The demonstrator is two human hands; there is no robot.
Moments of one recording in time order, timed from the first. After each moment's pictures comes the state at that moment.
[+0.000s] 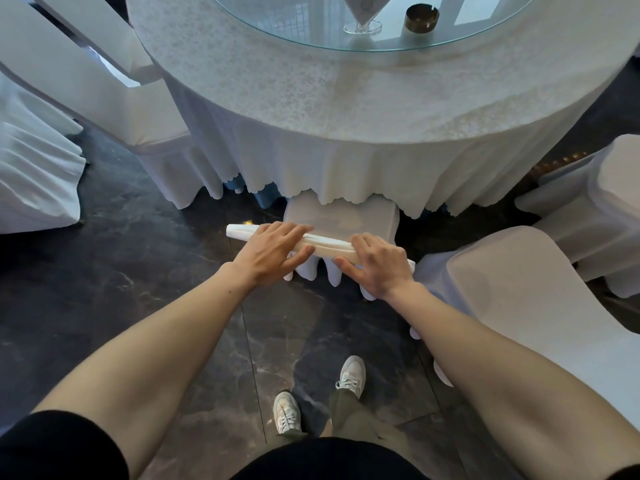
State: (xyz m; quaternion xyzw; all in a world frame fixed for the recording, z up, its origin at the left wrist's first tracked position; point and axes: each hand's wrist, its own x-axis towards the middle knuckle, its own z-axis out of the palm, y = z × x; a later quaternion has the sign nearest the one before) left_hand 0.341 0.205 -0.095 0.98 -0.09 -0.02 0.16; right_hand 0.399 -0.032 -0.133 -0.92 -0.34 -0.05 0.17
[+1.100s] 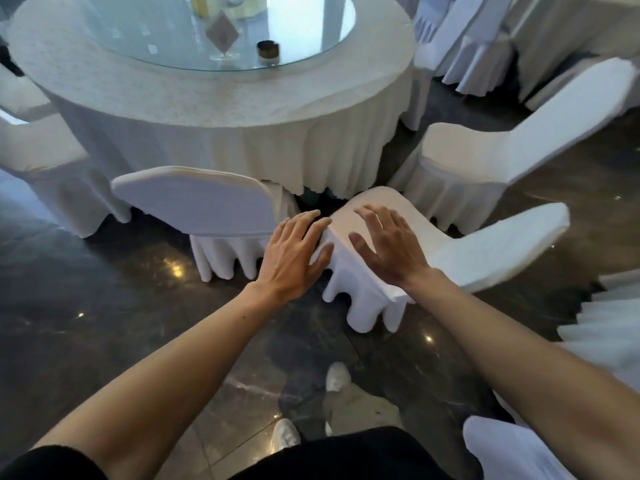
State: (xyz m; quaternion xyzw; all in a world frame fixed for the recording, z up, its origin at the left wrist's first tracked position) left_hand 0.136 -0.138 -0.028 0.95 -0.16 0.12 0.22; right_hand 0.176 -0.350 -0.022 -0.95 -0.24 -0.10 0.16
